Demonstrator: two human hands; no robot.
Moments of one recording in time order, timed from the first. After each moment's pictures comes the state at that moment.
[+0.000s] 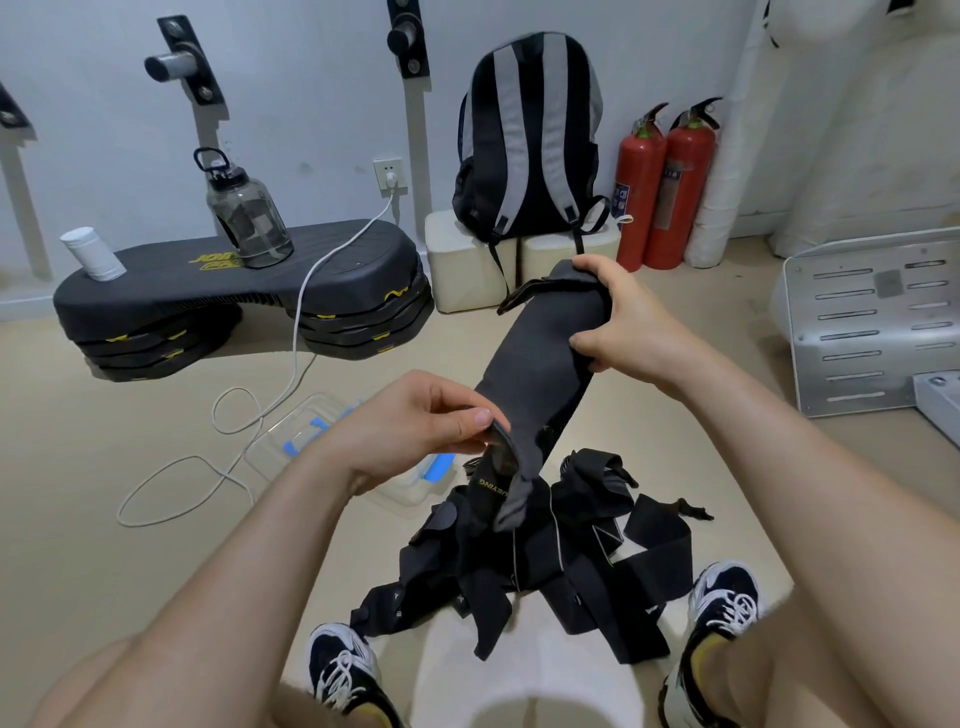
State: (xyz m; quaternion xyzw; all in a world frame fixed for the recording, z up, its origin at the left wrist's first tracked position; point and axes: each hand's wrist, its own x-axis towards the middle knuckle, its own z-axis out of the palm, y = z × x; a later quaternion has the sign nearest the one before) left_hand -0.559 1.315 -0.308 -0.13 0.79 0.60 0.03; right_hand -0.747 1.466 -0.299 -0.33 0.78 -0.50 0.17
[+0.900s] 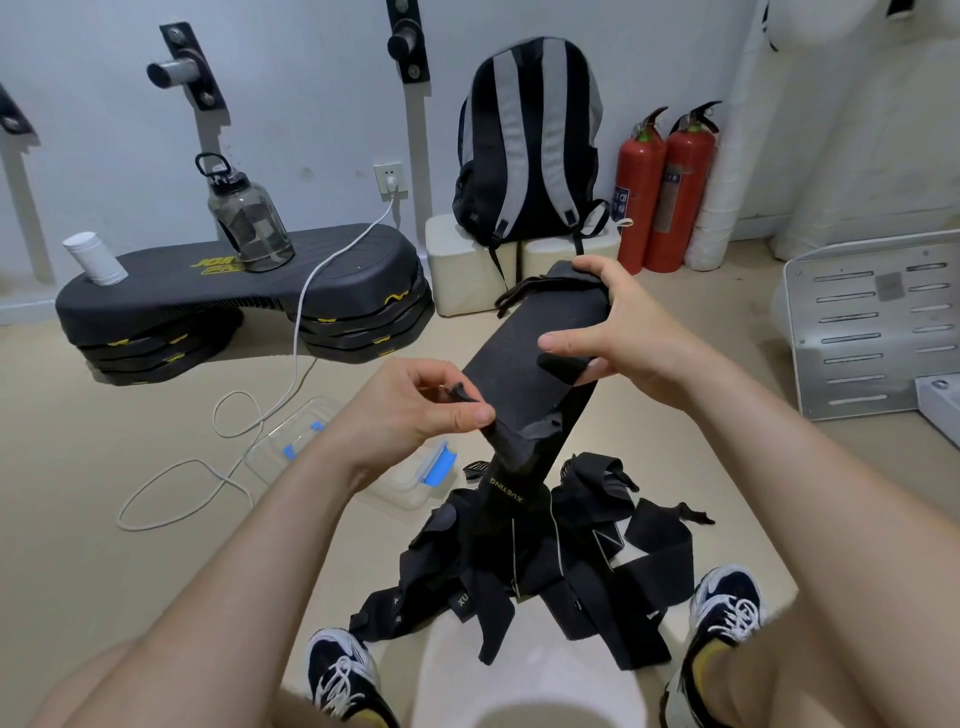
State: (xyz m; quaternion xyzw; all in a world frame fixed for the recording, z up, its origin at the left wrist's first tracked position) left_hand -0.565 1.318 -0.300 -0.16 0.78 0.60 -0.09; right_hand -0.738 1.468 -0.294 -0.28 0.69 -0.61 0.28
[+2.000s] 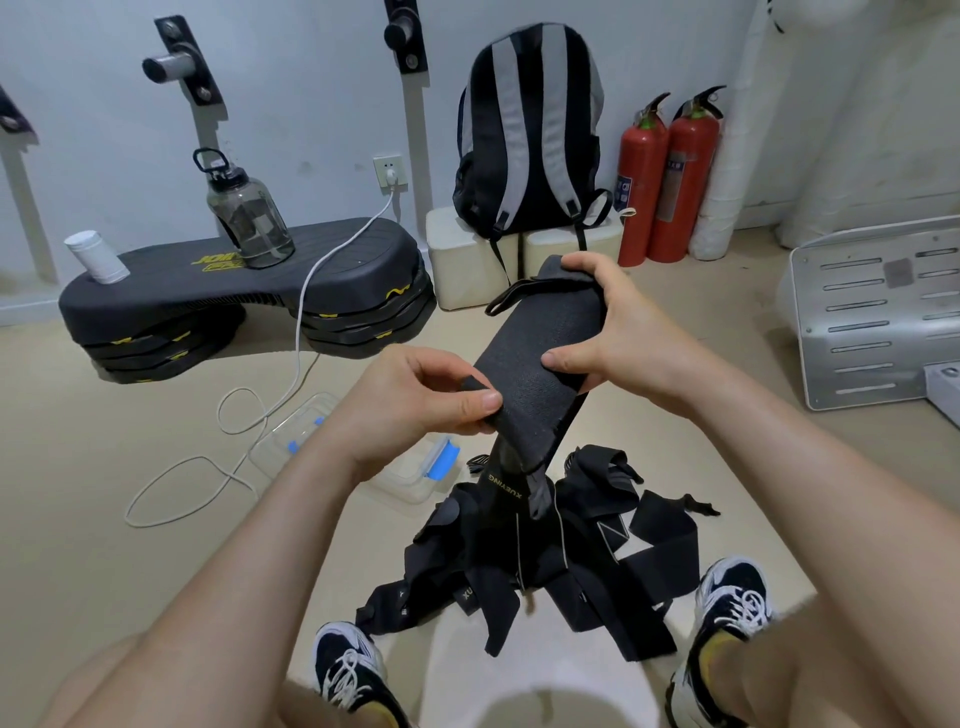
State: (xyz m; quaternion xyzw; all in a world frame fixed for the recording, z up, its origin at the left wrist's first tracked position) left_hand -0.566 1.322 -0.295 -0.15 0.77 0.61 -0.09; right_hand -0.729 1.471 -0.300 -0.33 0.71 -0.58 0.25
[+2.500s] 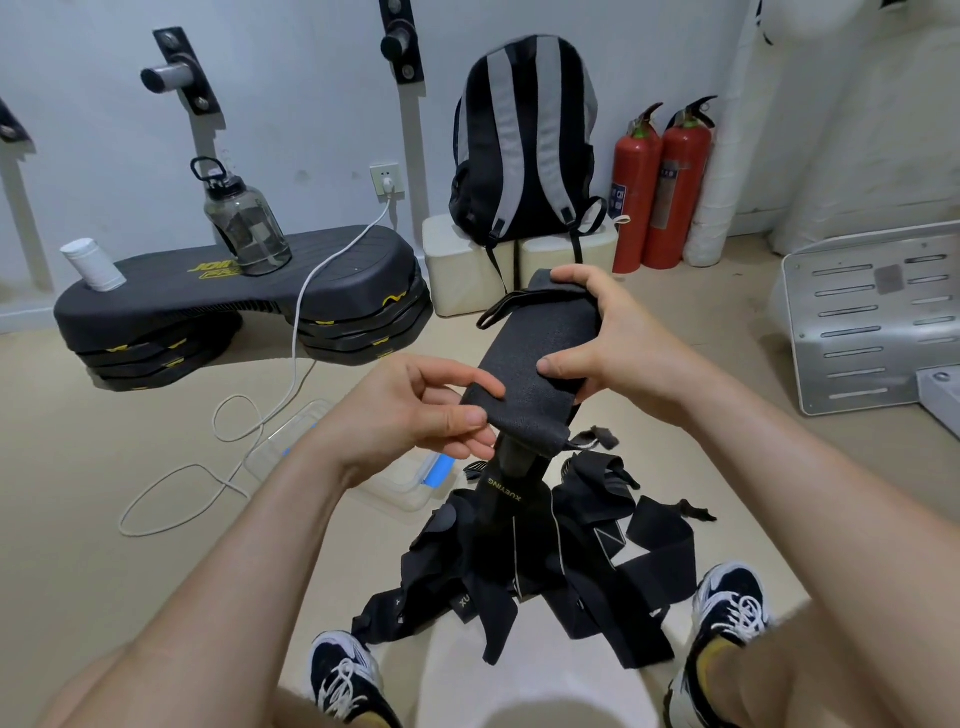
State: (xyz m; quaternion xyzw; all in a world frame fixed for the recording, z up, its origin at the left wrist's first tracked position) left_hand -0.564 1.319 -0.291 -0.14 0.75 0.64 -0.02; right_hand -0.728 1.472 -0.300 -0.32 0.67 -0.61 0.28
